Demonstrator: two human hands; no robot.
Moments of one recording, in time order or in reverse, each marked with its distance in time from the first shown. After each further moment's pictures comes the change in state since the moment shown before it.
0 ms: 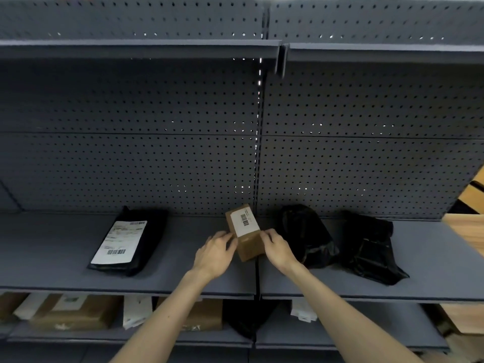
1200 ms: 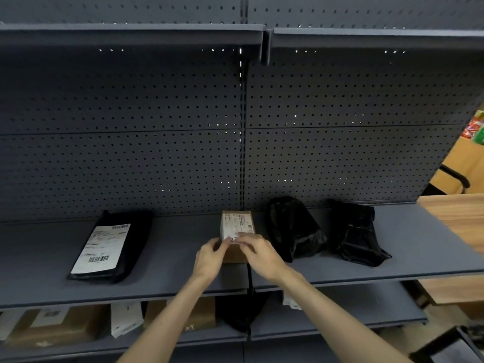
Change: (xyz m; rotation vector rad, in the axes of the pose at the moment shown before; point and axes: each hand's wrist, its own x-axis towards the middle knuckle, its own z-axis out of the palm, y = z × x) left_hand -0.002 -0.008 0.032 -0.567 0.024 -0.220; right_hand -0.030 0.006 0.019 -0.296 -0.015 -0.348
